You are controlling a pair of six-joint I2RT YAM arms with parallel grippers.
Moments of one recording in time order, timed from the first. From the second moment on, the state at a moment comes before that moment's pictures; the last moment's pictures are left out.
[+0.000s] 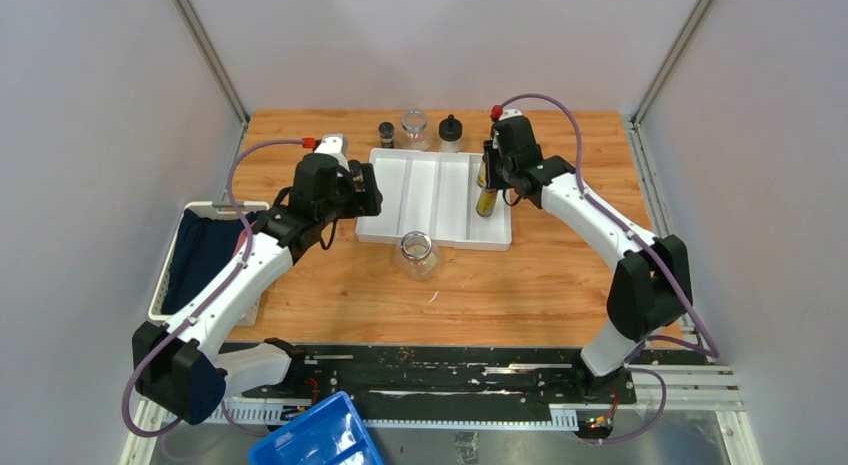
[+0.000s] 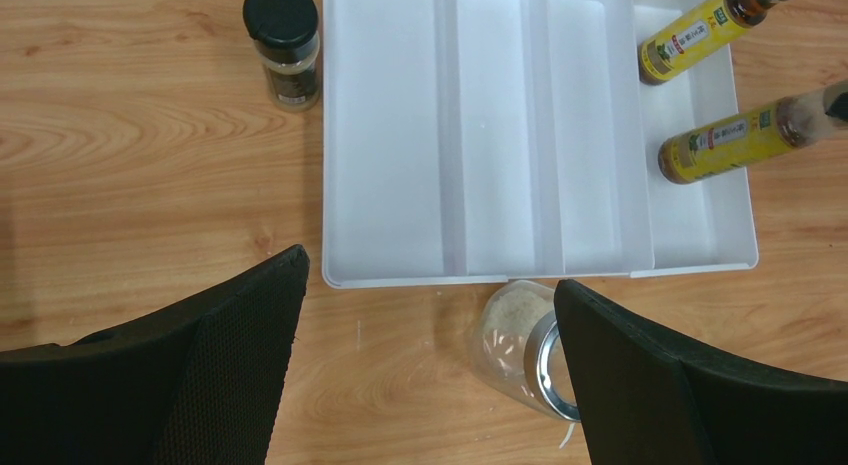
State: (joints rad) left arm -0.43 1.16 0.99 -0.36 -0.14 -0.37; right arm 0.47 1.61 1.37 -0.44 0.19 0.19
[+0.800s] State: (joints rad) left arm -0.43 1.18 0.99 -0.36 -0.14 -0.37; right arm 0.48 1.68 1.38 -0.42 0.21 0.16
